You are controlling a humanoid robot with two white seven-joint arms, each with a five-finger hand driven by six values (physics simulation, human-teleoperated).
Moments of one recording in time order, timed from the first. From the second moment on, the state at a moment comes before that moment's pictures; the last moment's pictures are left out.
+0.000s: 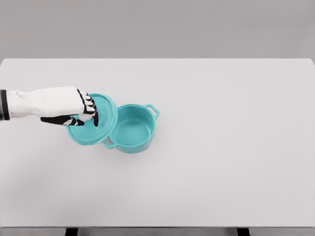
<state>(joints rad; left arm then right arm) -0.80 1.08 -0.91 -1.69 -0.14 -0.61 -0.41 0.00 0.00 0.12 0.11 0.07 -0.28 0.38</state>
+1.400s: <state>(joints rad) -0.94 1.00 -1.06 -1.69 -0.12 -0.61 -0.47 0.00 0.00 0.12 0.11 0.07 -0.28 0.38</state>
